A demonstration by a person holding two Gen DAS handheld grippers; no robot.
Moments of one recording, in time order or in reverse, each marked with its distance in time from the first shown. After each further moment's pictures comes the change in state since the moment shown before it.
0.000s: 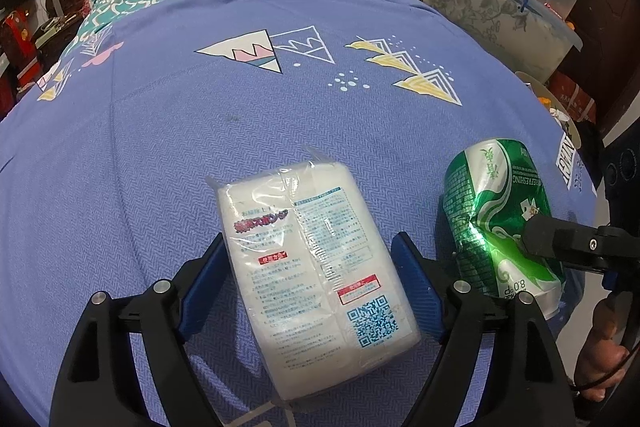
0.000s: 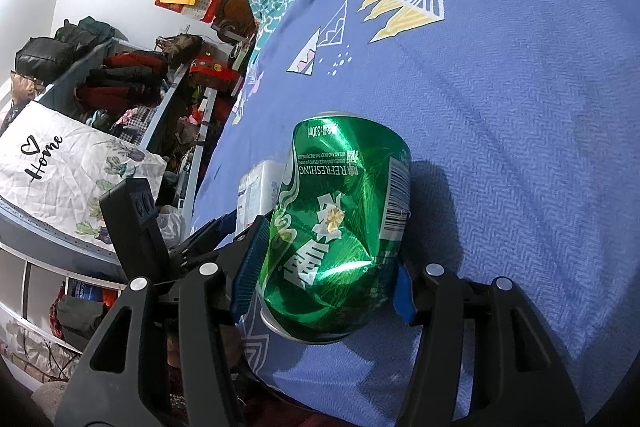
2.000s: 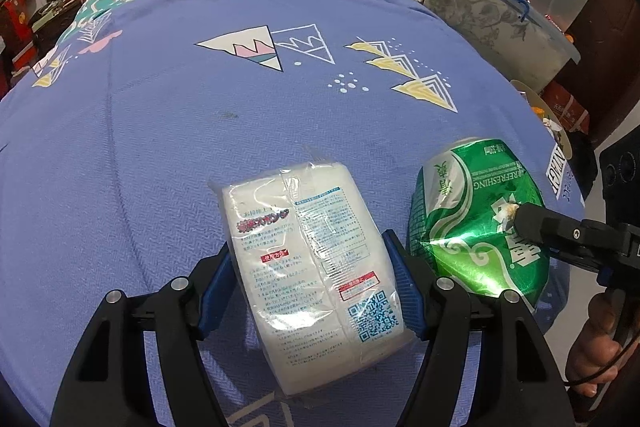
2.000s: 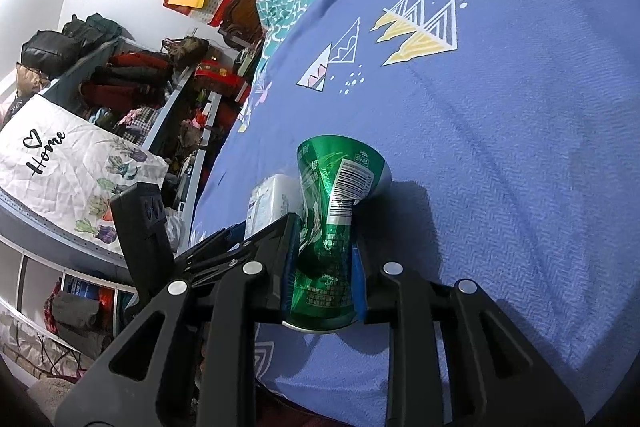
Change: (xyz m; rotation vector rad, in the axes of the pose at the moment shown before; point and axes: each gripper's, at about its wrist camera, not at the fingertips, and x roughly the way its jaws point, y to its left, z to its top) left arm -0.002 0.009 0.004 -0.040 0.022 -0.045; right arm -0.011 0.013 0.008 -0.037 -0.033 -0.001
